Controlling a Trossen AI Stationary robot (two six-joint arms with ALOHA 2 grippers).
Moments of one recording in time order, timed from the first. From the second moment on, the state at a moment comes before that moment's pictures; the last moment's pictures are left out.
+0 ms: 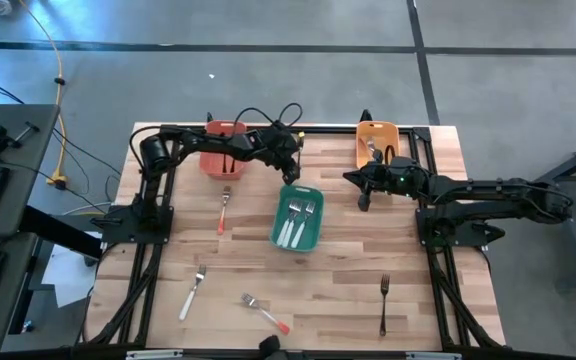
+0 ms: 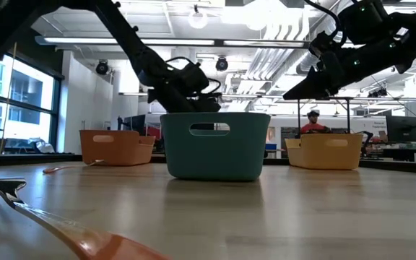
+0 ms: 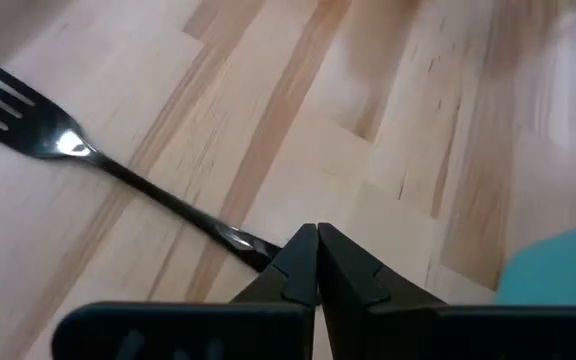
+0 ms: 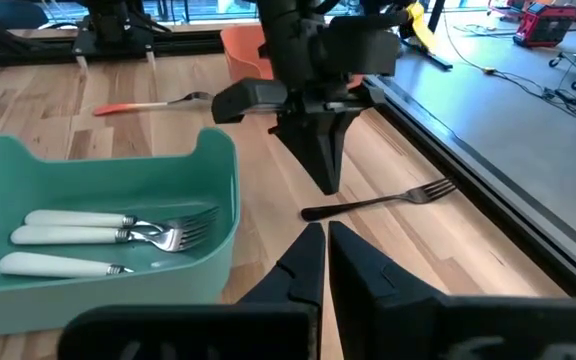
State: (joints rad) left arm 0.50 2.05 1.24 -0.02 0.29 -0.09; right arm -0.34 0.95 0.32 0.30 0.01 -0.07
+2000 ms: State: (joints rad) left arm 0.62 2.48 2.14 -0.83 0.15 0.84; right arm -0.34 0.95 0.32 0.31 0.06 -0.02
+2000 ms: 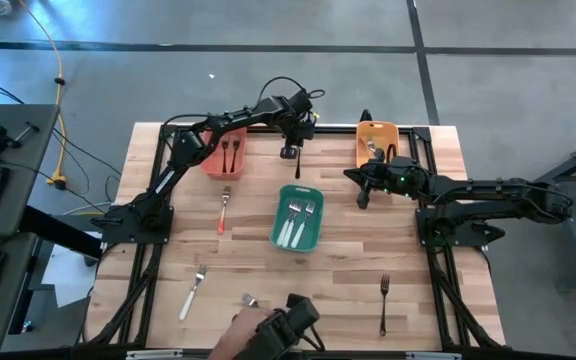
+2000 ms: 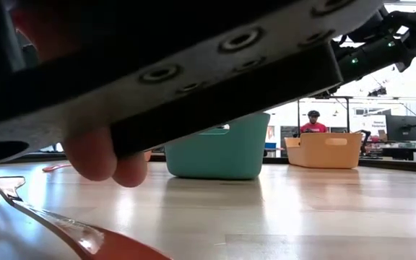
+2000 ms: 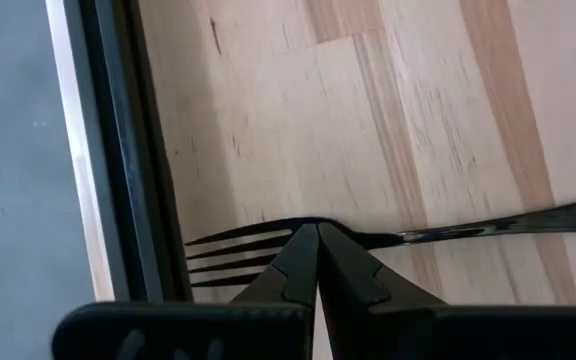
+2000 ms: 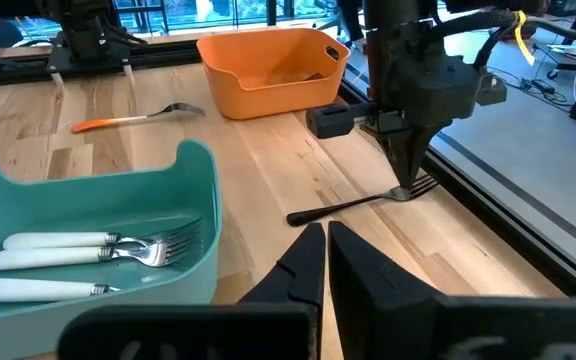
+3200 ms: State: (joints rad) left arm 0.72 2.49 2.14 -0.78 0.33 0.51; right arm -0.34 0.95 0.32 0.31 0.06 0.00
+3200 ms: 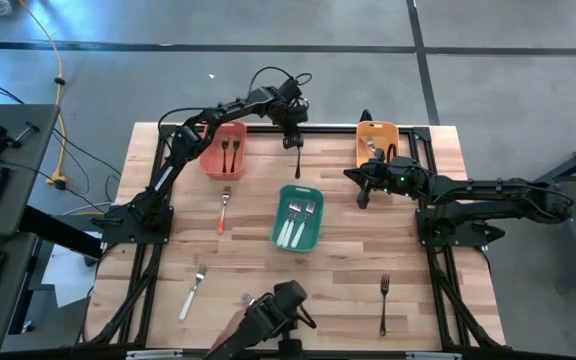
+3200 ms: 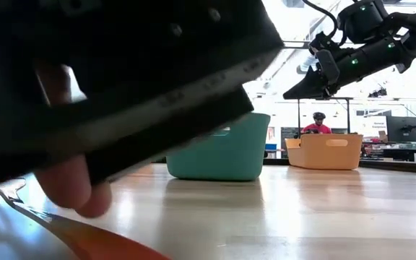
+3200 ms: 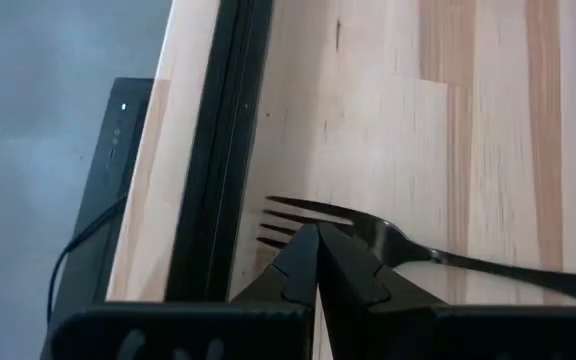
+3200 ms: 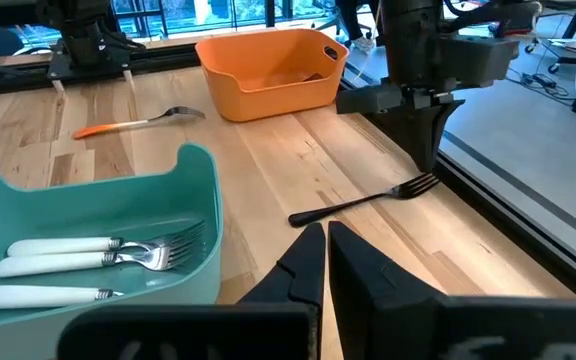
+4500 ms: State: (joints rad) left arm 0.74 2.47 2.14 -0.98 0.11 0.69; right arm -0.35 0.95 0.32 0.30 0.08 0.00
